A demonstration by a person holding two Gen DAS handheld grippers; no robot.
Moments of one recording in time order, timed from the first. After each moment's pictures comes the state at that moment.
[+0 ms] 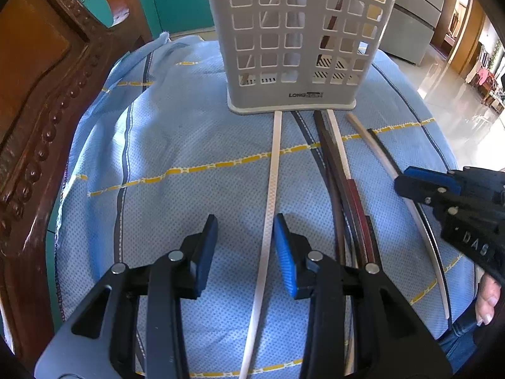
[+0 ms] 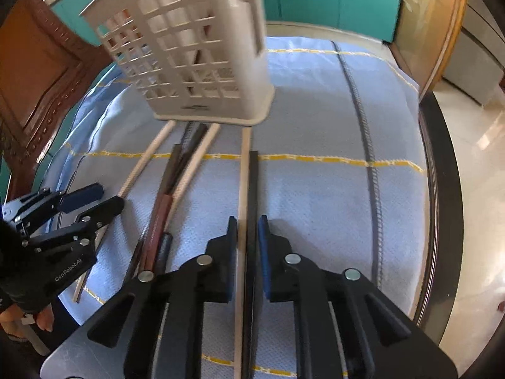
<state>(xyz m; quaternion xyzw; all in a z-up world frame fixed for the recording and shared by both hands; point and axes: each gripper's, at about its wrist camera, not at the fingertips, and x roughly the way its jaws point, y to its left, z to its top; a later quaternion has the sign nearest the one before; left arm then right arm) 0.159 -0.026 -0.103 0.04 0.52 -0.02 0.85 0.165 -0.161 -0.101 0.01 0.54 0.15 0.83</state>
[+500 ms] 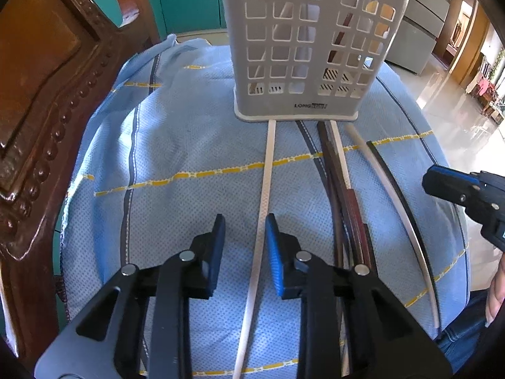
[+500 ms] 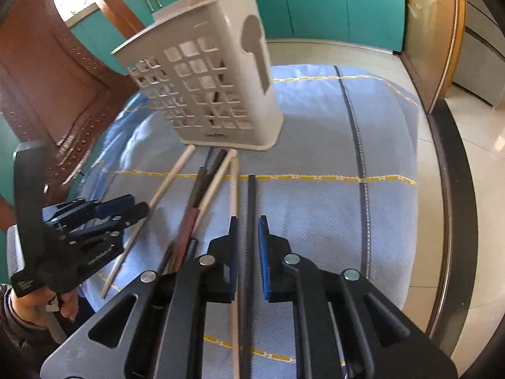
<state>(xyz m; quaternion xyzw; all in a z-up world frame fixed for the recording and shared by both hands) 0.159 -0.017 -0.096 0.02 0.51 -0.02 0.86 0.153 -0.179 -0.075 0.04 0.50 0.20 0.84</state>
